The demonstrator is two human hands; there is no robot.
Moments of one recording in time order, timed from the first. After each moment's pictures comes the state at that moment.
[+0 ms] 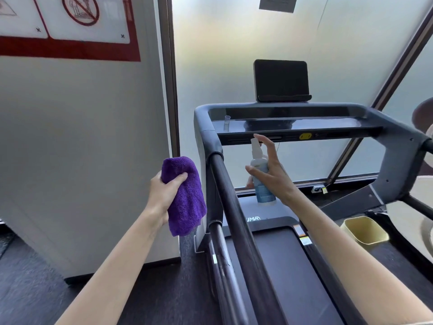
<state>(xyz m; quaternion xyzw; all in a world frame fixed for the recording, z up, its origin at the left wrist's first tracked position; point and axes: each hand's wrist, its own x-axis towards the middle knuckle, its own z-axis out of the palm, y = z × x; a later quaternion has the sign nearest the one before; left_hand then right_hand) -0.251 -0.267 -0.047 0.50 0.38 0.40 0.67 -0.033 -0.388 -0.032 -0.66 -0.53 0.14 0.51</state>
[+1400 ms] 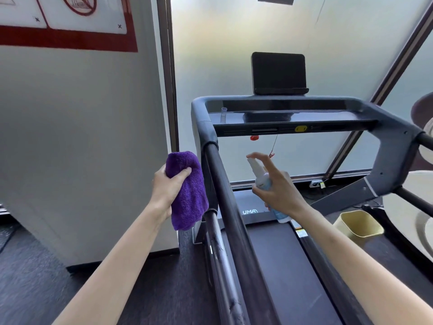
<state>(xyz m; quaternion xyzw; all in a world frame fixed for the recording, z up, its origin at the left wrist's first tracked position) -0.247 -0.294 -0.053 0.52 0.39 0.40 0.65 -0.053 -0.450 -0.041 -0.74 -0.55 0.08 0.38</state>
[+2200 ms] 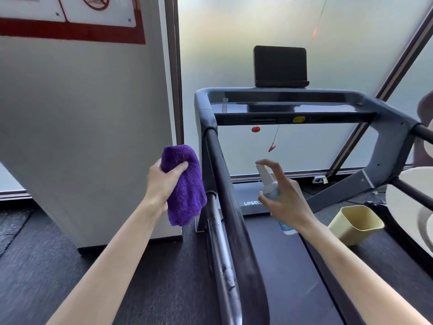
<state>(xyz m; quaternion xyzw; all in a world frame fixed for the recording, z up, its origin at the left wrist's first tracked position) -0.284 -0.348 -0.051 0.52 0.41 0.42 0.62 -0.088 -0.526 -0.059 -0.74 -0.52 0.05 0.42</state>
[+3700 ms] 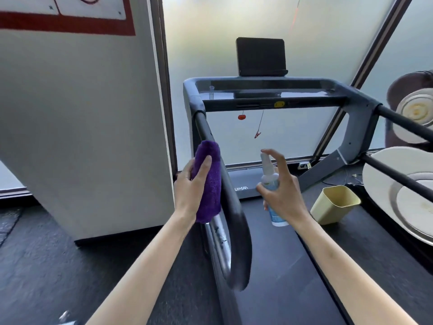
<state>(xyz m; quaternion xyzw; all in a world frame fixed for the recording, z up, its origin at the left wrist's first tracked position) -0.305 -0.478 -0.053 0.56 0.33 0.39 0.65 -0.148 -0.606 -0.059 -0.73 -0.45 0.05 0.51</state>
